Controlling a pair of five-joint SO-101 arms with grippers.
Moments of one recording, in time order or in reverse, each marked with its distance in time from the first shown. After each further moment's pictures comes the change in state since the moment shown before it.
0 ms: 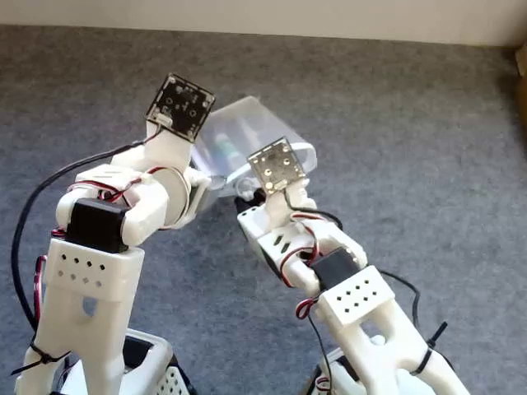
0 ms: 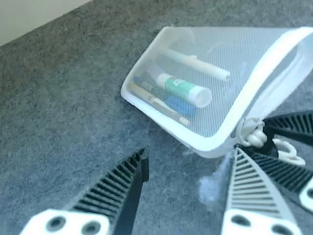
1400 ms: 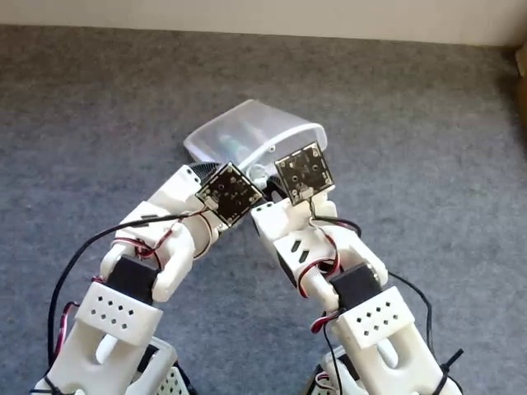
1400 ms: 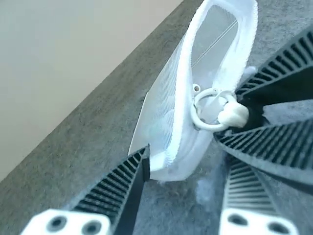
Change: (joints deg) left arm 7.9 -18.0 40.1 -42.1 -15.6; right arm 1.8 -11.3 2.4 0.0 0.0
